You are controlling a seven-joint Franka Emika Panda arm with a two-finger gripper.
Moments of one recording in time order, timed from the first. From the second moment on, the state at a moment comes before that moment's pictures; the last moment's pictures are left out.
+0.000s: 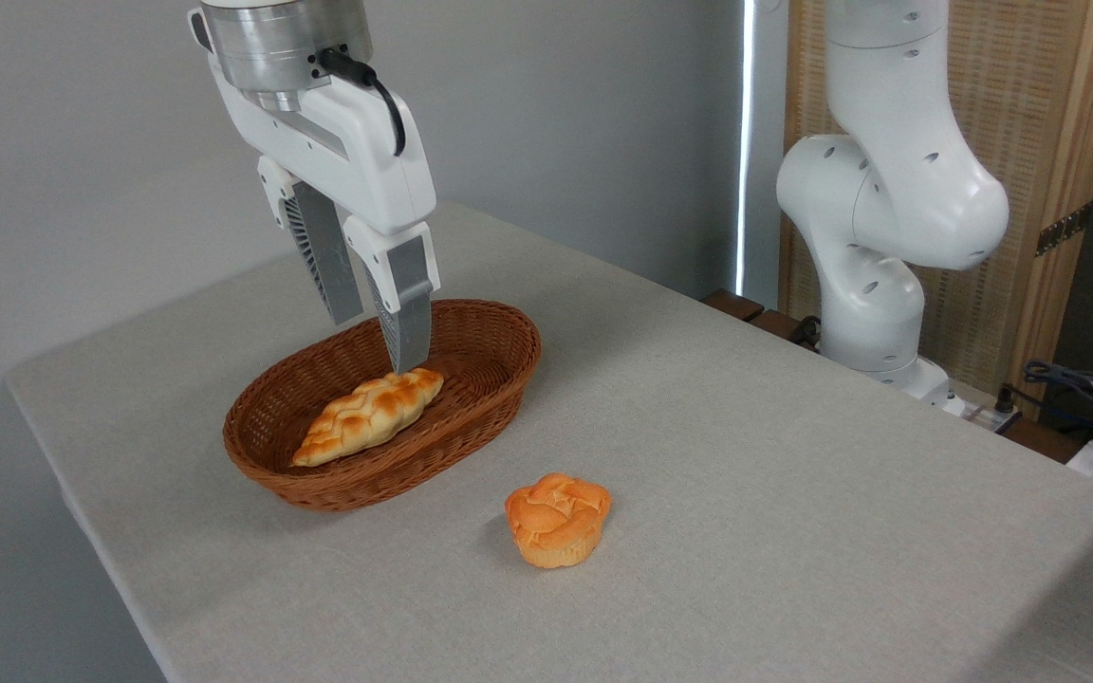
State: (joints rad) arm -0.01 0.17 -0.02 -1.35 -0.10 1.49 0.74
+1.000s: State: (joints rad) arm -0.06 0.17 0.07 -1.36 -0.10 1.46 0.74
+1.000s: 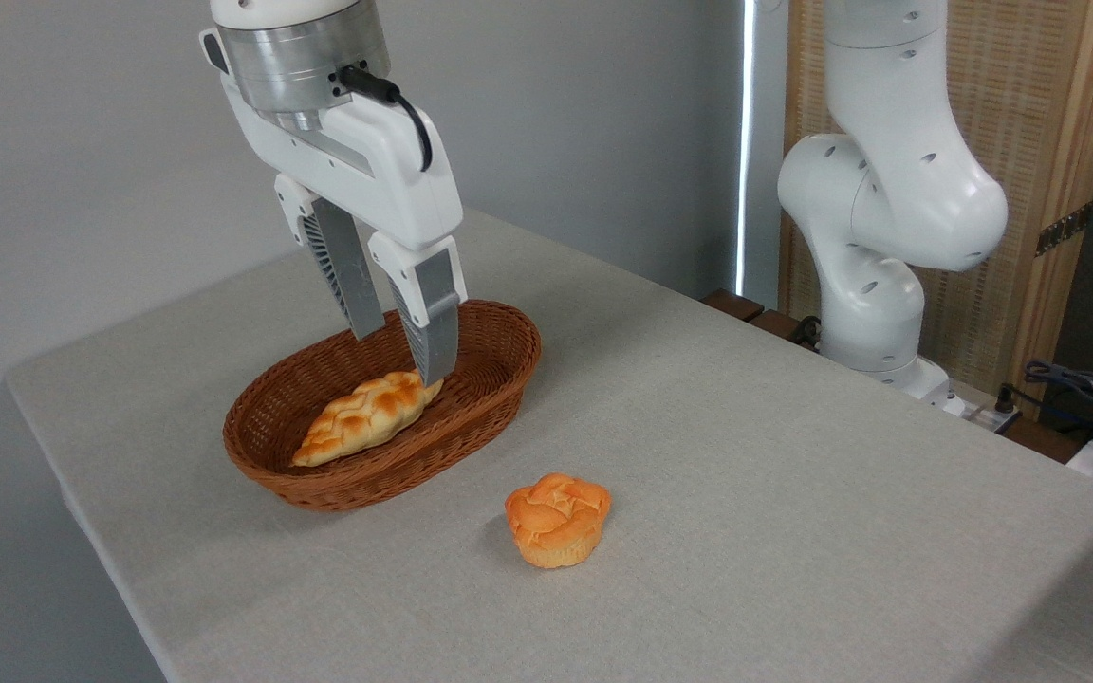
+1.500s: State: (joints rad) arm -0.11 0.17 0.11 -1.36 -0.10 1.46 0.74
